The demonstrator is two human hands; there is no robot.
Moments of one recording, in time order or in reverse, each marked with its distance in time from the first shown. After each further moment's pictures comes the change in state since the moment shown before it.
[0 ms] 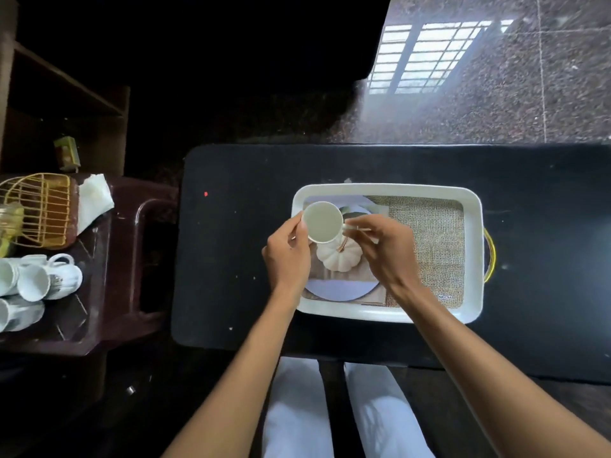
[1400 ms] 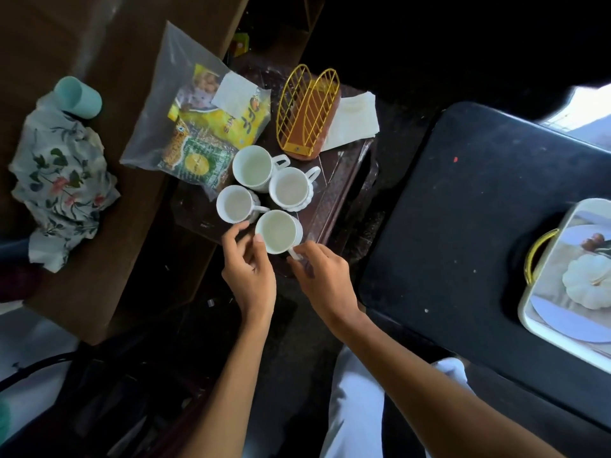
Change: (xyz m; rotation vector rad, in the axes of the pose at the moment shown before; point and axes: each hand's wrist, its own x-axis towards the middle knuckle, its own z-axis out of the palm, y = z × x) left_hand 0.045 -0.168 -0.421 -0.047 0.677 0.041; right_hand -0.150 -0.207 0.419 -0.145 -0.521 -0.171
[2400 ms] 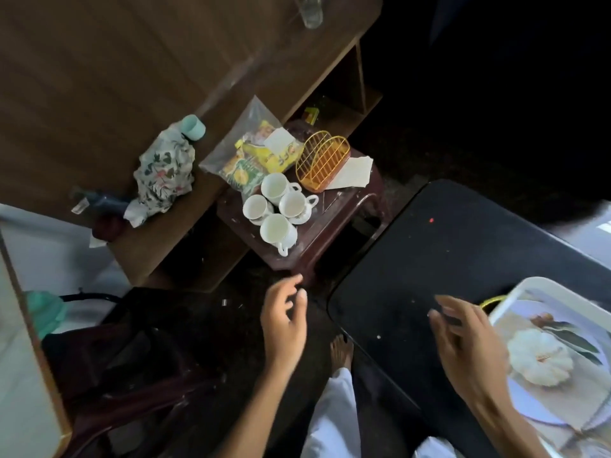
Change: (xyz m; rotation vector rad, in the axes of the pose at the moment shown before) left_hand -0.175 0.051 0.026 0.064 0.019 0.106; right_hand -0.090 0.114 -0.262 -0.071 0.120 -0.009
